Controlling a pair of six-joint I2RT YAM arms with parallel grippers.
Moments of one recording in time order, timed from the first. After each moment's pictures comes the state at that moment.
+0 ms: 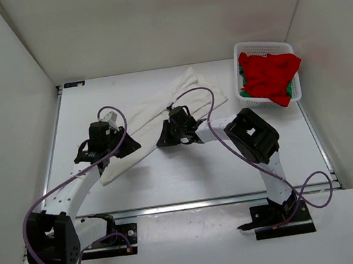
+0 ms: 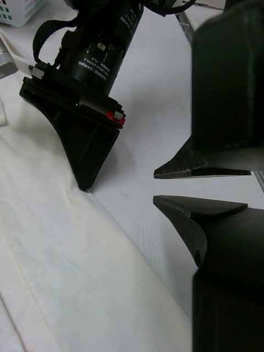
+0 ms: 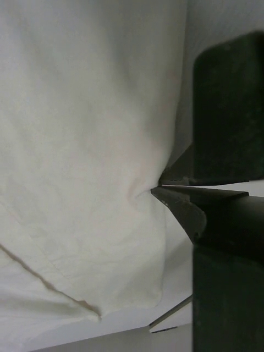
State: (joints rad) left arm -0.22 1.13 0.69 -0.26 0.28 -0.56; right arm 0.73 2.11 1.27 0.17 -0.27 0.84
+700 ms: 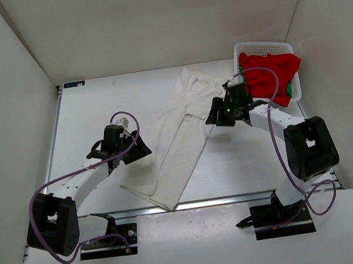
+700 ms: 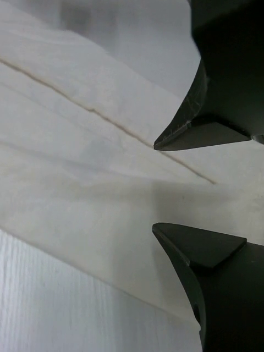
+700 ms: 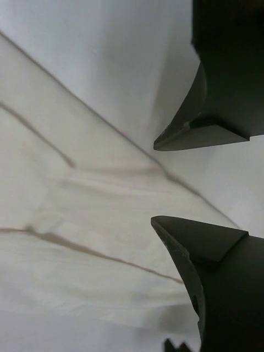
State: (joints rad) left arm -0.35 1.27 0.68 -0.22 0.18 -0.57; right arm 0.28 1.61 0.98 -0.20 -0.32 0.50
